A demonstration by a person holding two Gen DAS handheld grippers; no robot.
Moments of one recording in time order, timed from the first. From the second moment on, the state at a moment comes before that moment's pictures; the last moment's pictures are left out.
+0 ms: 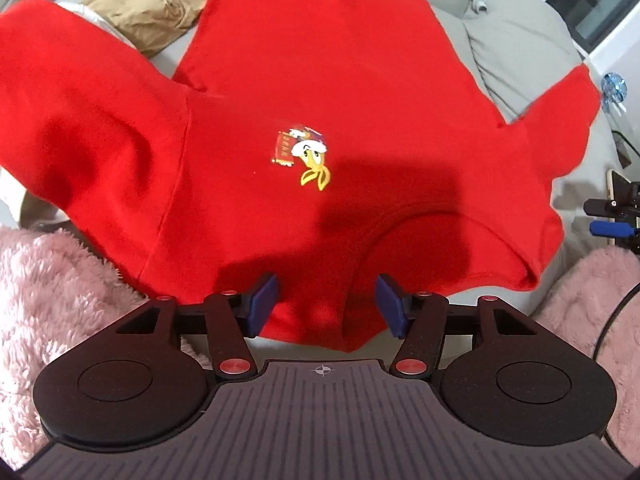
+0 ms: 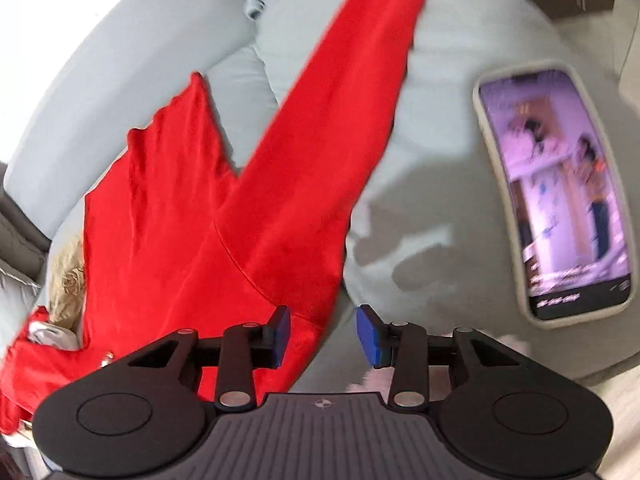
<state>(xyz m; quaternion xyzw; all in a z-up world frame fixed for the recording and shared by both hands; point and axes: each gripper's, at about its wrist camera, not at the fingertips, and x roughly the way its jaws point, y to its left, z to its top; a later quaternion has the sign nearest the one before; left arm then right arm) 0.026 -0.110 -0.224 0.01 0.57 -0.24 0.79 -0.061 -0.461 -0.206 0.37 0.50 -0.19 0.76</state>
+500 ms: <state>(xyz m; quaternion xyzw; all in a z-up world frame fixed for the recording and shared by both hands) 0.025 -0.111 -0.230 0.02 0.57 -0.24 0.79 -0.031 -0.438 -0.221 0.29 0.53 -0.16 0.78</state>
